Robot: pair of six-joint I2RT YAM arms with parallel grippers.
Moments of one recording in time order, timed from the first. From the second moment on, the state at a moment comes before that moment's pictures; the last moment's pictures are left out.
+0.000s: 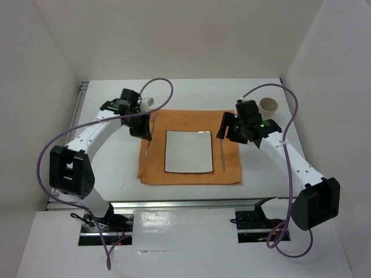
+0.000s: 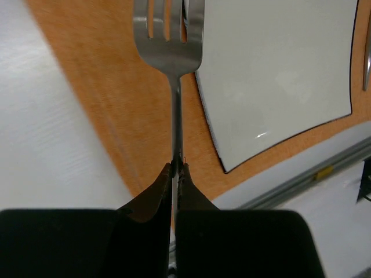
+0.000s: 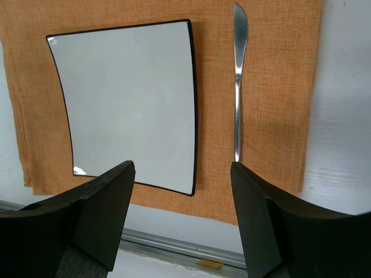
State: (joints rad) left arm -0.17 1.57 1.35 -0.84 0.33 -0.10; right arm 0.34 1.27 1.09 -0.68 -0.04 0.52
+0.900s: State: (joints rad) left arm -0.42 1.90 1.30 -0.83 -0.09 -0.58; right arm 0.34 1.27 1.10 -0.73 0.02 0.54
